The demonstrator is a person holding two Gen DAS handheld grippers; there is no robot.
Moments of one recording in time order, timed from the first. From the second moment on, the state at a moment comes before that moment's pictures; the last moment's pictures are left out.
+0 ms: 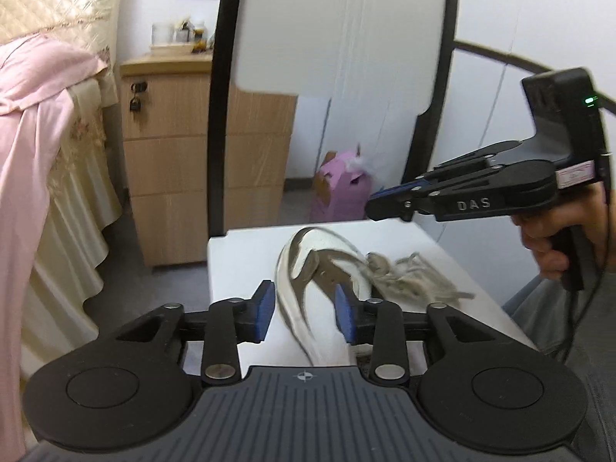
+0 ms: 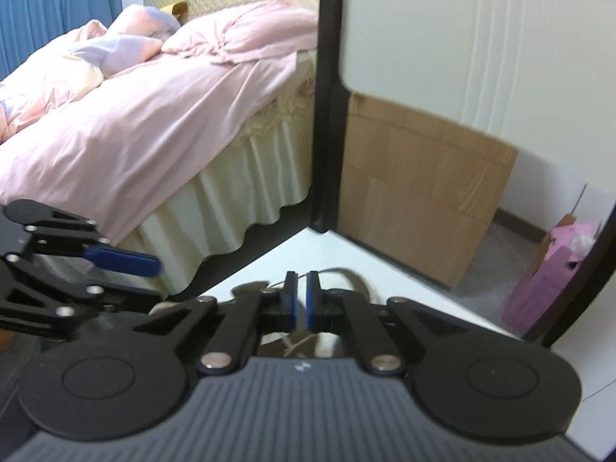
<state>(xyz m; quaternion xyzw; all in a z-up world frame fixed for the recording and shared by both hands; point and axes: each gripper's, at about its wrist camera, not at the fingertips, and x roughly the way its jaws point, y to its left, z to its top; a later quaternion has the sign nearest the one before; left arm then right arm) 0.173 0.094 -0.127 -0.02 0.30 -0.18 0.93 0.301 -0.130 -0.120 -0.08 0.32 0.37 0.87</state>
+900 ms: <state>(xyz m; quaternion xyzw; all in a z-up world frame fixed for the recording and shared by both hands) 0.188 0.054 -0.158 0.06 0.35 -0.20 0.91 0.298 -0.110 -0.152 -0.18 0.36 0.39 0.83</state>
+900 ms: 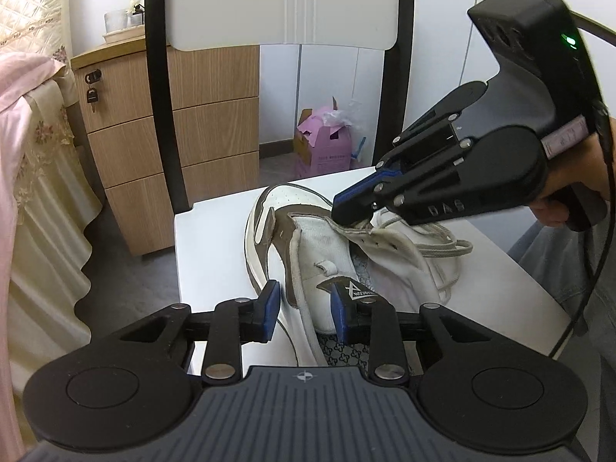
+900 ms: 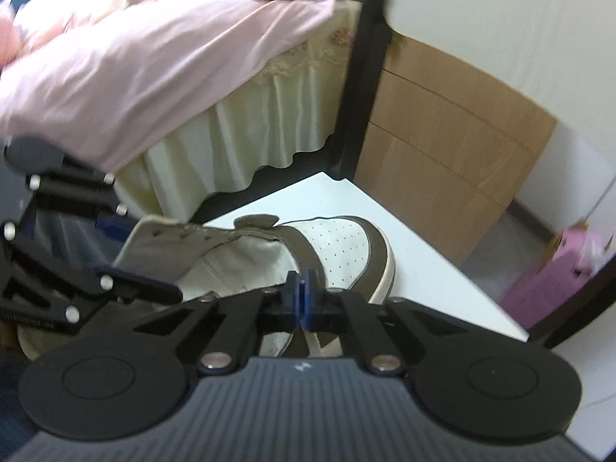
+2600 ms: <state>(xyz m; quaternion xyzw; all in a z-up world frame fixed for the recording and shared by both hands) 0.195 0.075 -0.157 0.06 0.35 -0.20 0.91 0.298 -0.131 -0.128 -0.06 0.33 0.37 0.87</state>
